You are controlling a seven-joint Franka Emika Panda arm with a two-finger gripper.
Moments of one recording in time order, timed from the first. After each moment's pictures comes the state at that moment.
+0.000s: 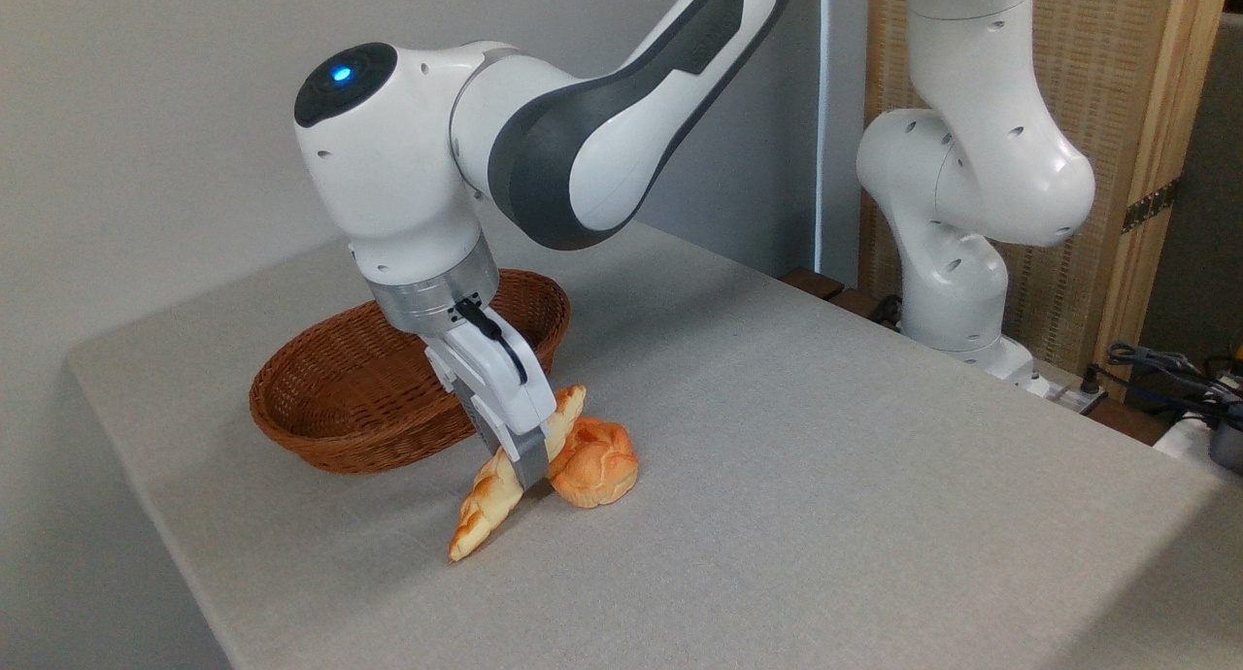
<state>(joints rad) 0.00 0.16 -0.09 -1.82 -0.10 1.83 0.78</state>
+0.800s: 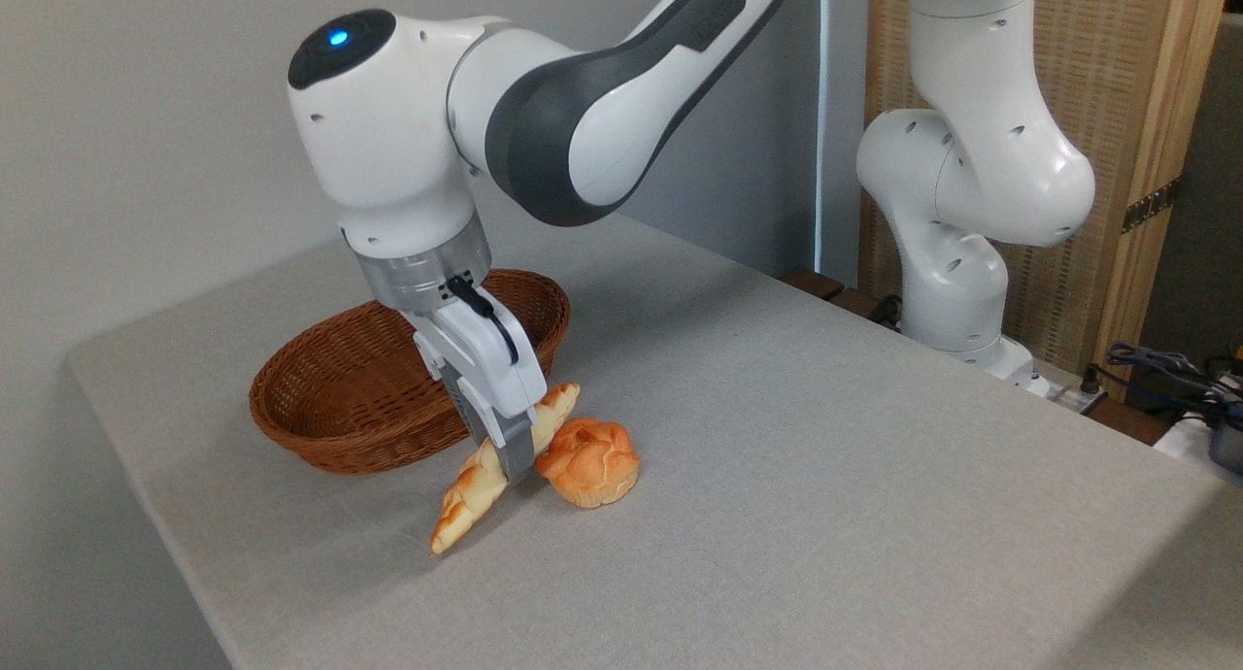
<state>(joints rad) 0.01 0.14 -0.08 -1.79 -0.10 1.83 0.78</state>
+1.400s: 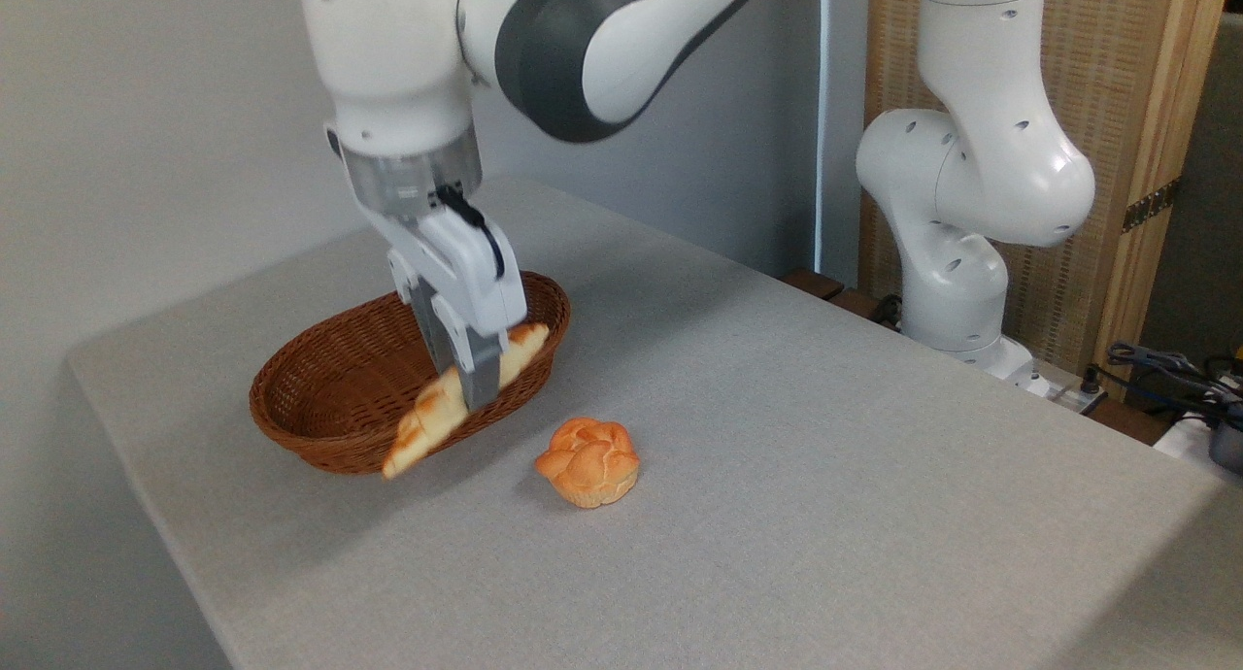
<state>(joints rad) 0.00 0.04 -0.10 -1.79 -0.19 1.83 0.78</state>
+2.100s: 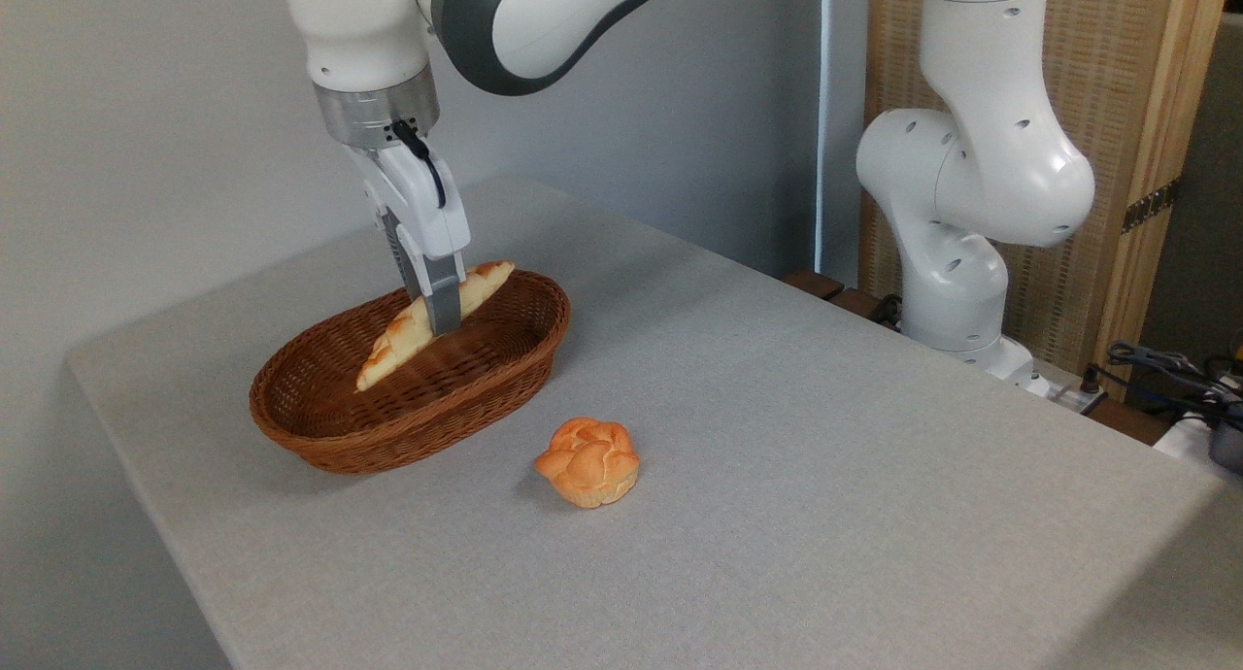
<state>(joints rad) 0.00 0.03 -0.29 -1.79 -0.20 1.83 0.68</state>
